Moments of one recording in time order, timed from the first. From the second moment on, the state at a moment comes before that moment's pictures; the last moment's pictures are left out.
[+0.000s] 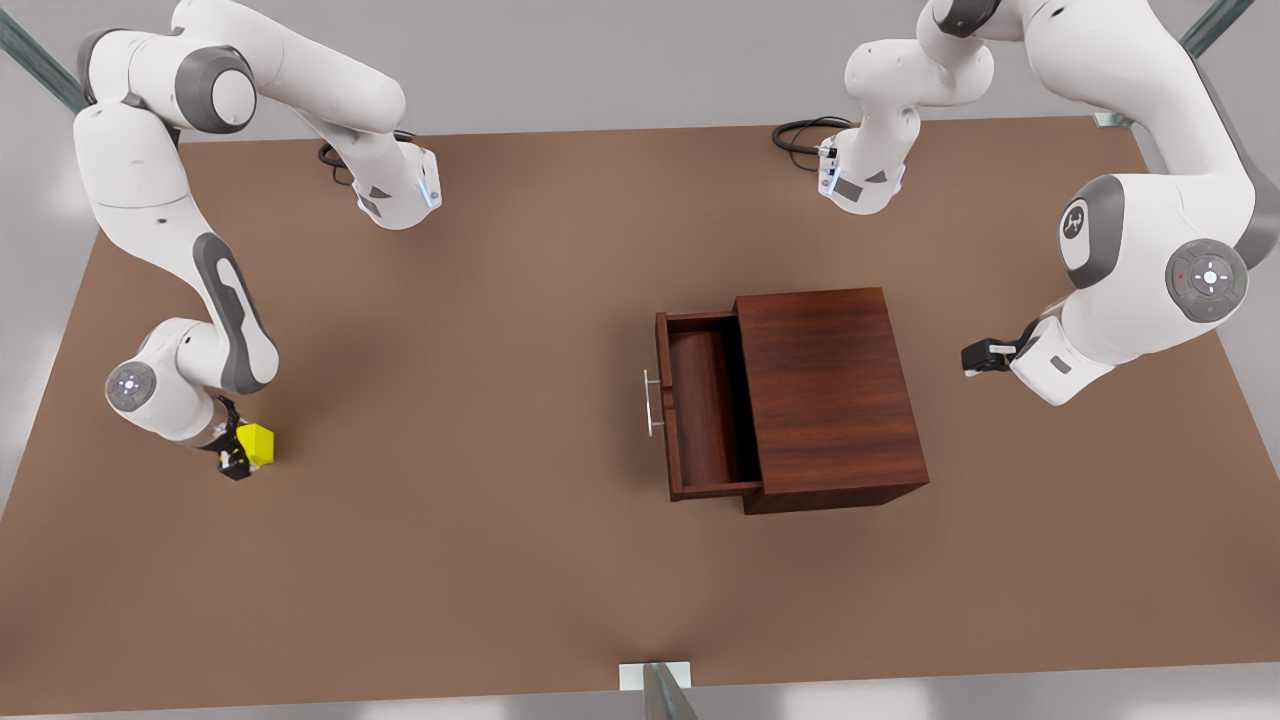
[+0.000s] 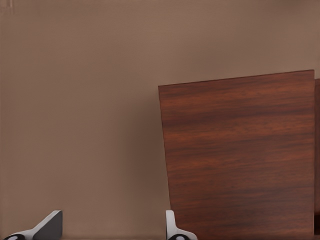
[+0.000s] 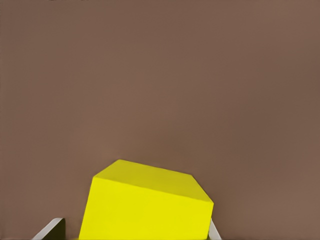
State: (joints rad) left arm -0.07 0.27 -0.01 -1.39 0.02 1.52 0.00; right arm -0.41 0.53 0.06 -2.02 -0.17 2.59 0.97
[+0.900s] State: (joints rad) left arm -0.07 0.27 -0.01 -1.39 0.02 1.52 0.03; right arm -0.36 0.48 0.10 -1.91 -0.15 2.52 0.96
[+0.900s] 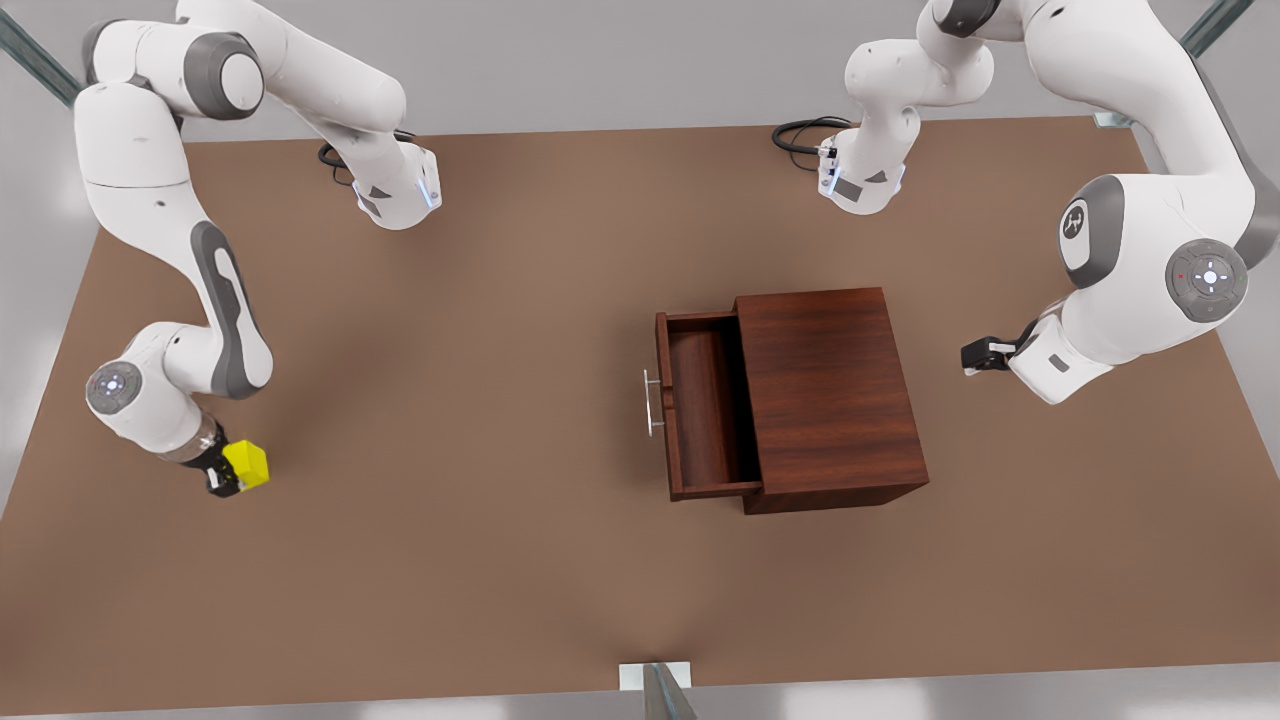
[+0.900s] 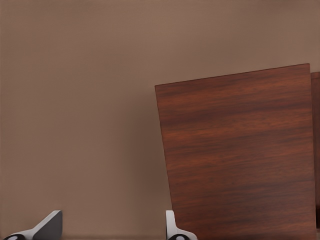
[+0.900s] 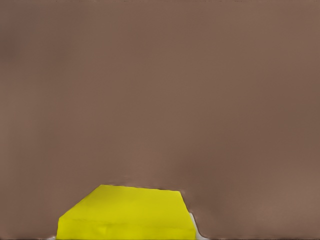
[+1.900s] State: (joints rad) left arm -0.07 0.27 -0.01 -1.39 0.02 1.52 0.04; right arm 0.41 0.74 0.17 -0.99 0.07 1.77 1.84
